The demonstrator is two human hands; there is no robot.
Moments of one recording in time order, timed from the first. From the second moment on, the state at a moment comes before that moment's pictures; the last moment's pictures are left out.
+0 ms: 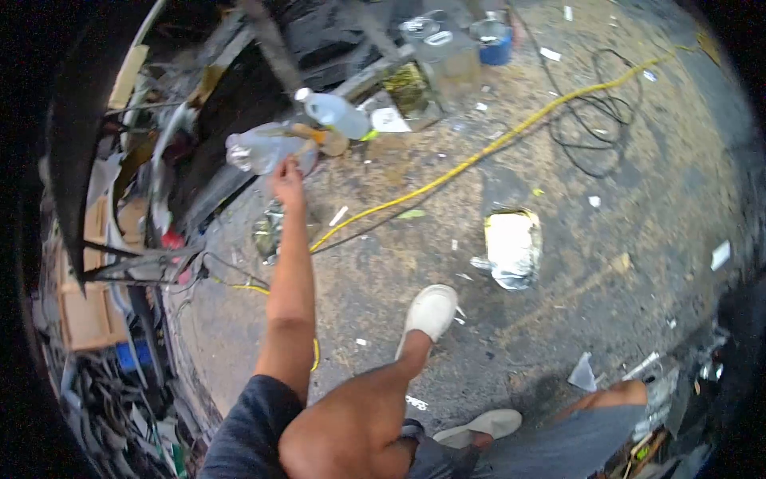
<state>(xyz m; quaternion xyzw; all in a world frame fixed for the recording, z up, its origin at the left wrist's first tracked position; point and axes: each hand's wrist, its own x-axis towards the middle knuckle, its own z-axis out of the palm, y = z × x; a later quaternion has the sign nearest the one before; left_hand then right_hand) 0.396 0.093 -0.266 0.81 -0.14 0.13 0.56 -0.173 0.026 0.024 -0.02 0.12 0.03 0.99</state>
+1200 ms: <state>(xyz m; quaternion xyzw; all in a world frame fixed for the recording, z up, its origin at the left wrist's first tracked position) 0.378 0.083 -0.313 0.52 0.23 -0.04 0.82 -0.127 -0.060 -0.298 -0.26 0.58 -0.06 0.77</state>
